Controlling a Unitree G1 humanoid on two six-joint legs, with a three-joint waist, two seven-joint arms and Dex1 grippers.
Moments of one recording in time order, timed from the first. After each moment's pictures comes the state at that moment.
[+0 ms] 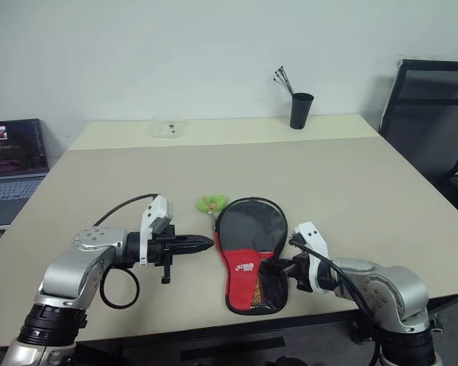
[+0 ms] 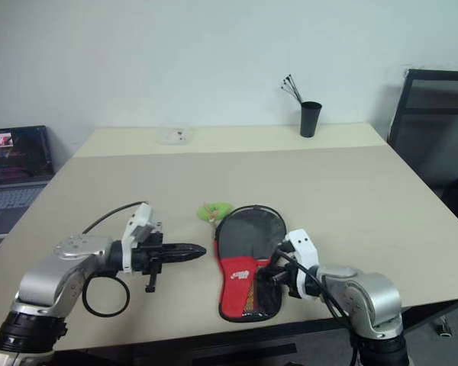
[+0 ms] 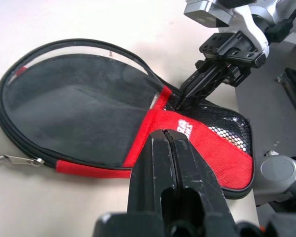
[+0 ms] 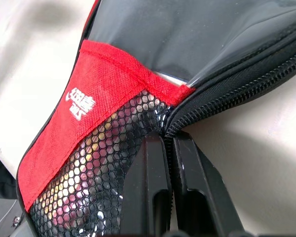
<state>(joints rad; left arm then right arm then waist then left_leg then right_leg) -0.37 0.76 0.05 -0.11 -0.51 0.56 -1.24 -0.35 -0.21 -0.01 -0.51 0.44 1.48 0.43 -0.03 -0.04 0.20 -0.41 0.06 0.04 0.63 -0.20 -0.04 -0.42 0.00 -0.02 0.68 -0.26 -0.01</state>
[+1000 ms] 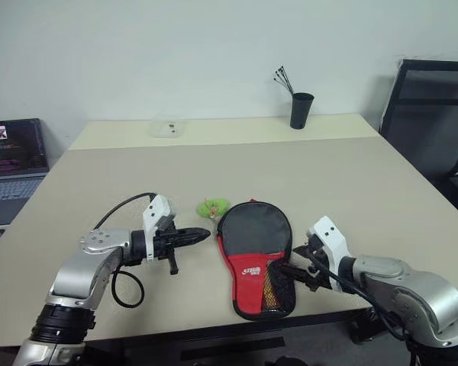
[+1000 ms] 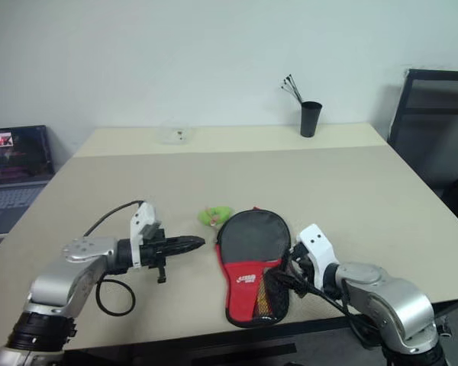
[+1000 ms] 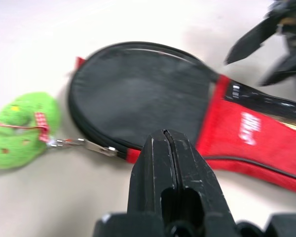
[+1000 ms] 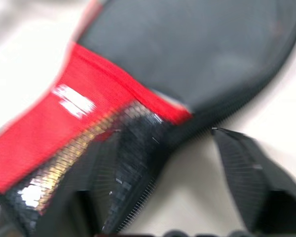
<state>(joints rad) -0.37 0.70 0.03 -0.02 -0.41 0.44 -1.06 -0.32 -0.47 0.01 -0.65 0.54 1.27 0.49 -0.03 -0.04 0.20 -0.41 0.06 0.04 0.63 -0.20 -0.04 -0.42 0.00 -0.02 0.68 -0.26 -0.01</state>
